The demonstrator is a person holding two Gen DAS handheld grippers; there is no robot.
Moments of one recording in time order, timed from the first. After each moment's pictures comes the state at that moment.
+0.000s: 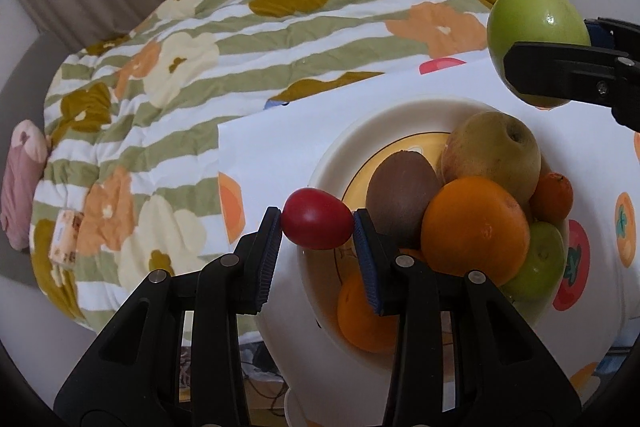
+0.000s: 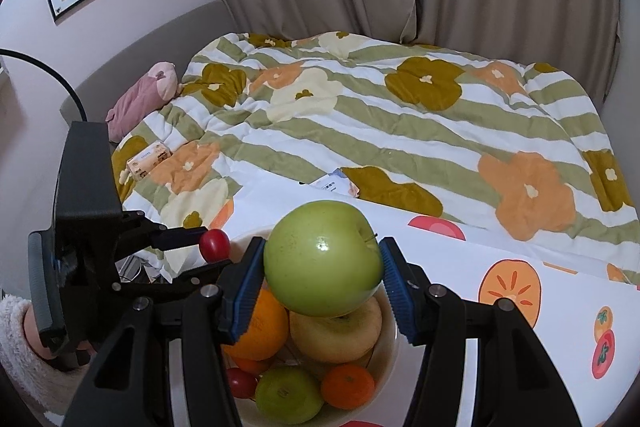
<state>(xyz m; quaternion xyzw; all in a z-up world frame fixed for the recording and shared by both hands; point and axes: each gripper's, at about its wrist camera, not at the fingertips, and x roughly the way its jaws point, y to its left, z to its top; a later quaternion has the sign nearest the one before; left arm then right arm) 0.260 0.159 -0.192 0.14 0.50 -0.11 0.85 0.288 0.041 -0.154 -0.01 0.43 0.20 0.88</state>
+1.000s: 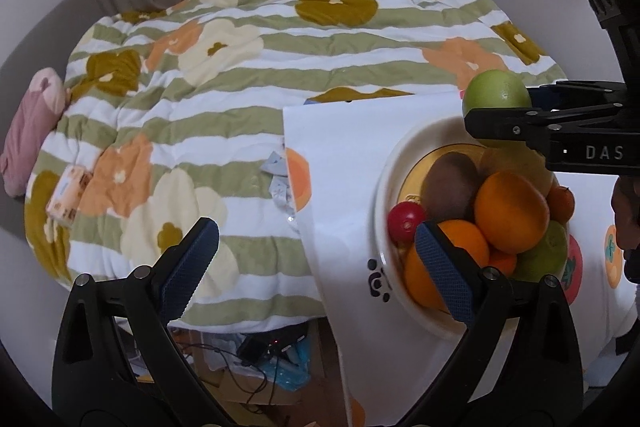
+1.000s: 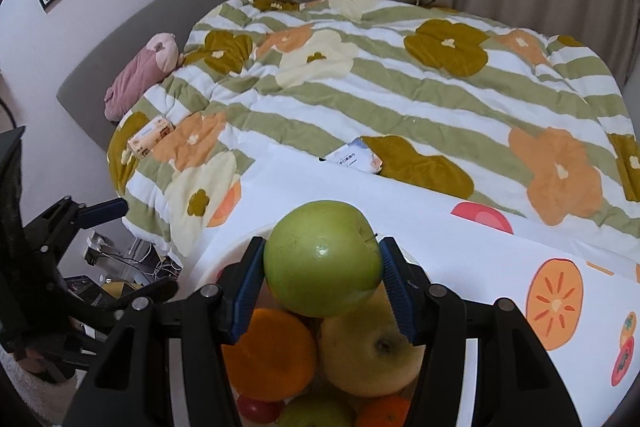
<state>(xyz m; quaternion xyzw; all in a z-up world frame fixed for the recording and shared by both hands) 0.245 0.222 -0.178 0.07 0.48 -0.07 0.87 0.325 0.075 -0.194 -0.01 0.50 0.21 0.84</state>
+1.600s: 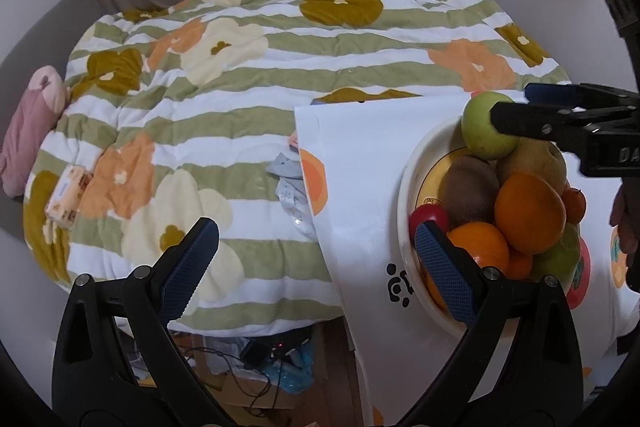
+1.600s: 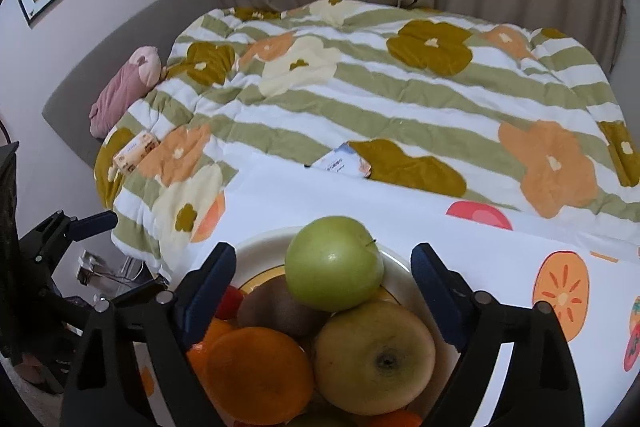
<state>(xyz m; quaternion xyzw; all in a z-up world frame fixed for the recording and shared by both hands) 0.251 0.232 -0.180 0.07 0.48 -0.07 0.87 0.325 0.075 -0.189 0.01 0.48 0.18 0.86</state>
